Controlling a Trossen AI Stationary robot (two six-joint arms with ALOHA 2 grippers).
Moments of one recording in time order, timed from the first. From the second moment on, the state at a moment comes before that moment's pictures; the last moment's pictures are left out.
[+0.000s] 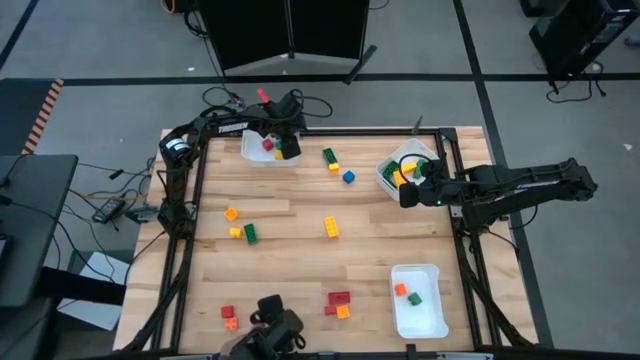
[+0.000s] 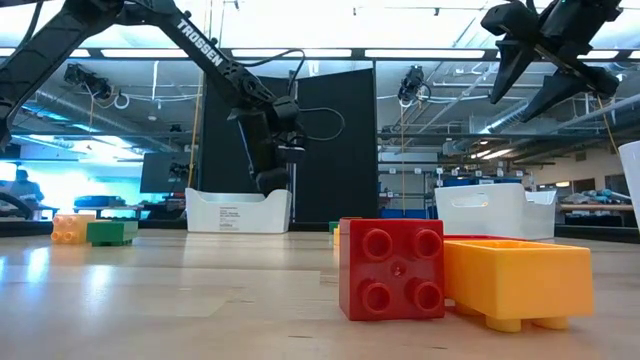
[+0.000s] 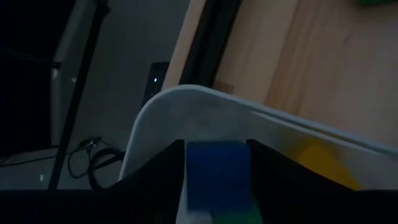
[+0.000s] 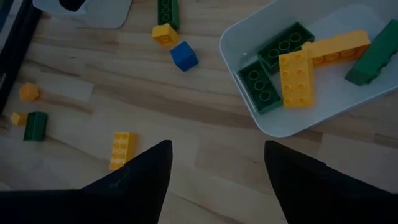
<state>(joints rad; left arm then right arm) 0.73 2.00 1.46 -0.53 -0.15 0.47 0.08 0.91 0.87 -1.02 0.45 1.36</state>
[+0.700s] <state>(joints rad) 0.73 2.00 1.59 -0.74 -0.16 0.33 0.08 0.91 0.87 -1.02 0.45 1.36</state>
